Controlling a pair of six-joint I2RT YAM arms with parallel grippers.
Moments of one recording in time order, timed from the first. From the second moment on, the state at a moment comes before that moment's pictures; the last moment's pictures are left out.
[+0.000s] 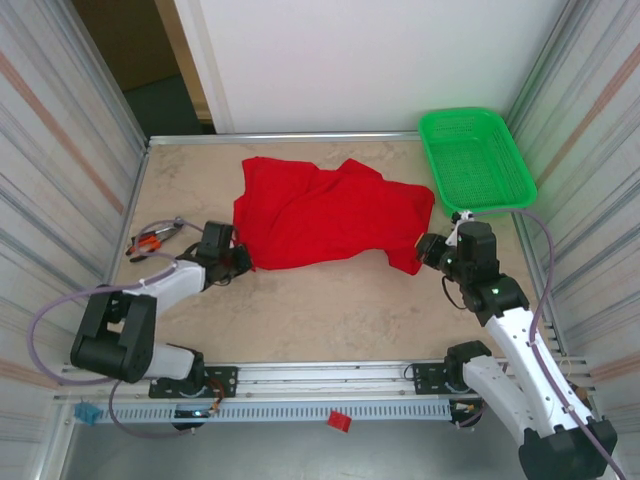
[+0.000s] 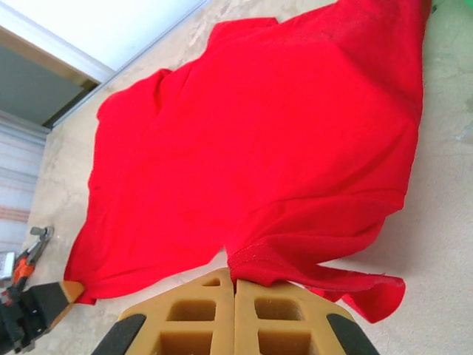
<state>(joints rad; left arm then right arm) -0.25 1.34 0.58 -0.19 0.08 -0.62 0.22 0.72 0.66 -0.49 -0.13 0.69</state>
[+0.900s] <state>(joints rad) -0.32 0.98 0.48 -0.47 0.11 -0.55 0.11 0.69 0.68 -0.55 -0.13 0.69</state>
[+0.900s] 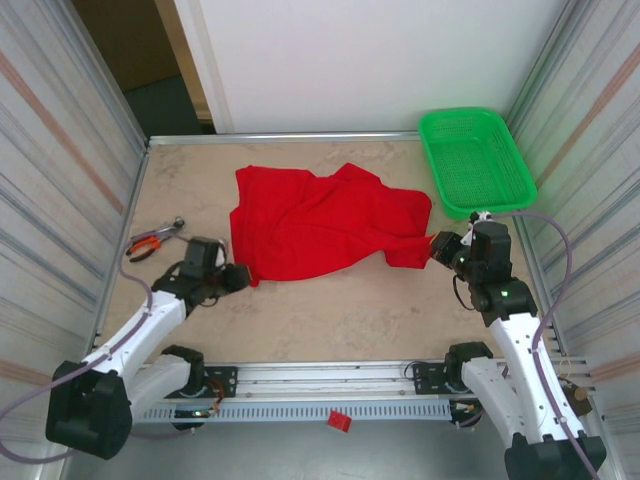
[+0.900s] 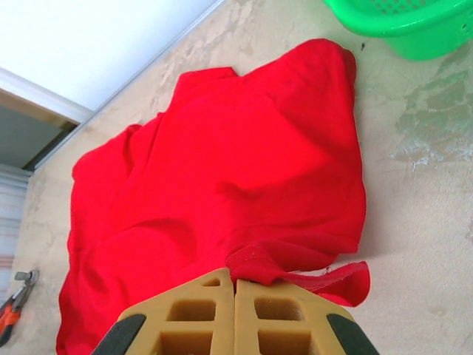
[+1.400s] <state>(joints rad) -0.59 1.25 0.51 -0.24 -0.18 -0.50 0.11 0.69 0.68 -0.55 -0.13 0.69</state>
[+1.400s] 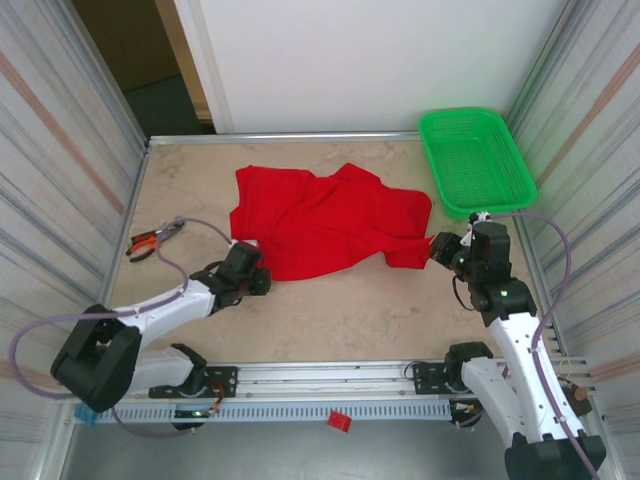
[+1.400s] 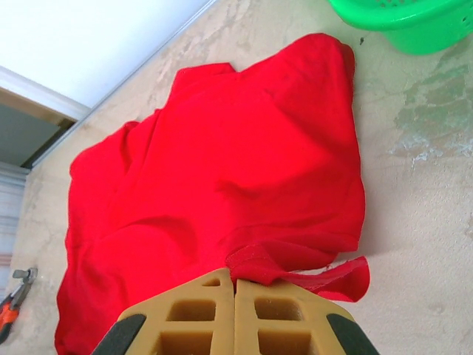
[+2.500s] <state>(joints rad) -0.32 0.87 0.51 -0.56 0.00 -0.48 0.11 0.81 0.64 -0.60 -0.22 0.64</state>
